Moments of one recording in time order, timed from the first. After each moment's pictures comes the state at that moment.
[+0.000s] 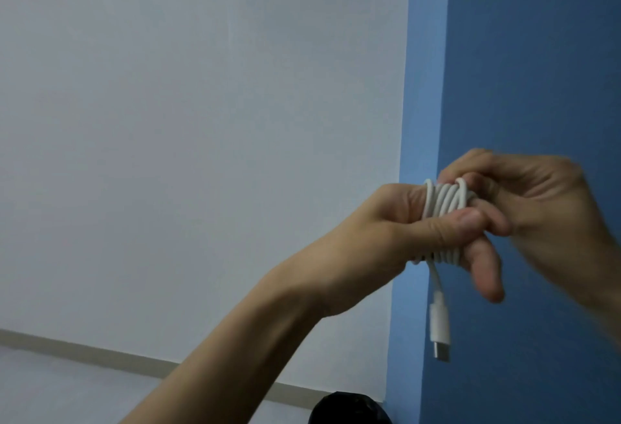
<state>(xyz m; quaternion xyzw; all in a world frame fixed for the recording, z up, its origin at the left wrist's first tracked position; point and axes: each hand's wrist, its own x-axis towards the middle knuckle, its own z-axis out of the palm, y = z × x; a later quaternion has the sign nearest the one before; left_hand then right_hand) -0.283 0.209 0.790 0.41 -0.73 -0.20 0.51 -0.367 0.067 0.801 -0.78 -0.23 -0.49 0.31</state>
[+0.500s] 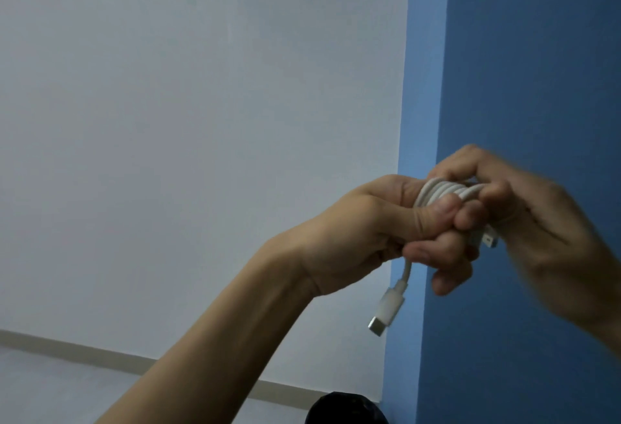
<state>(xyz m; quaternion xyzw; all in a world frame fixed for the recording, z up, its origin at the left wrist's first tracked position) -0.276 0.208 0.799 0.38 -0.73 -0.27 0.50 -0.372 0.074 0.794 -0.83 -0.23 -0.47 0.22</state>
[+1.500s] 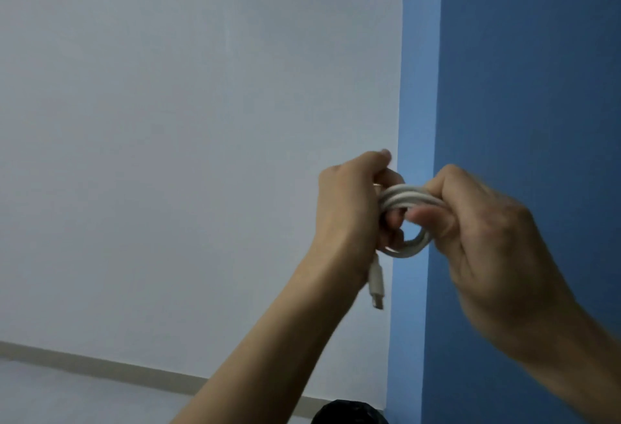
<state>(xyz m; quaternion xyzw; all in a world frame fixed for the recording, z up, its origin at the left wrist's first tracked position) -0.287 0.188 0.808 0.48 -0.41 -0.08 0.77 -0.355 0.097 0.782 -0.79 -0.13 -0.60 0.02</state>
